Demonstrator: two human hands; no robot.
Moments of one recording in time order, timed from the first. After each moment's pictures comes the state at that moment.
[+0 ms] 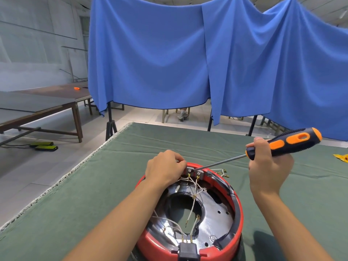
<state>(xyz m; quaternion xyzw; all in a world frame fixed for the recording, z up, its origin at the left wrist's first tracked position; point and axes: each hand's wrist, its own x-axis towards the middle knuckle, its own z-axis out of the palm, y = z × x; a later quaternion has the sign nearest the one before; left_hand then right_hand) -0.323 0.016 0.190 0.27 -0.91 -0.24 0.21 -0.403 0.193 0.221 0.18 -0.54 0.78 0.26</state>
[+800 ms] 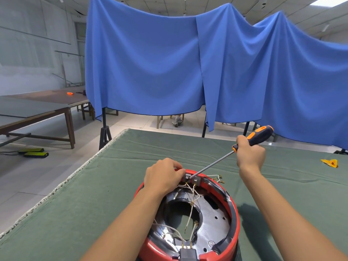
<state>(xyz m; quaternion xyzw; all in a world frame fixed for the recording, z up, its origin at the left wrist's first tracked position) -0.320 0.016 0.189 0.25 -0.92 -0.23 0.22 -0.463 0.168 0.234 0.00 -0.67 0.72 0.15</state>
